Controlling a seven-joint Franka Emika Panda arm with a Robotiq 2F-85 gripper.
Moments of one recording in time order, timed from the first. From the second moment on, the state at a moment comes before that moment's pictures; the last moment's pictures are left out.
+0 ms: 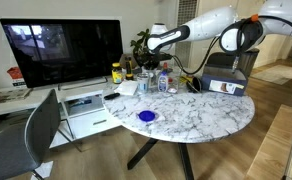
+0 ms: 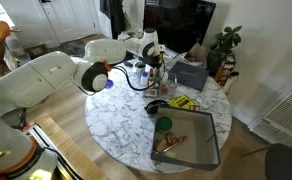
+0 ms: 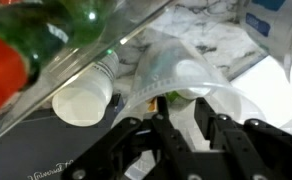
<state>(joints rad) 0.01 1.39 -0.03 -0.49 0.01 2.19 0.07</state>
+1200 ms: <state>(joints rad) 0.01 1.39 -0.06 -0.45 -0.03 2.03 0.16</state>
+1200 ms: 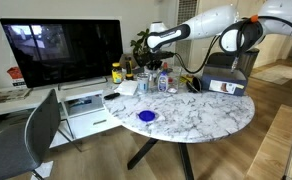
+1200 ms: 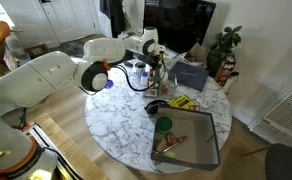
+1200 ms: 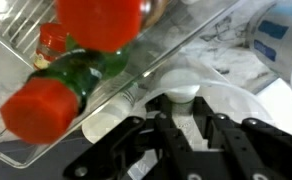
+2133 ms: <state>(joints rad) 0.04 1.38 -0.07 -0.45 -0.07 1.90 0.13</state>
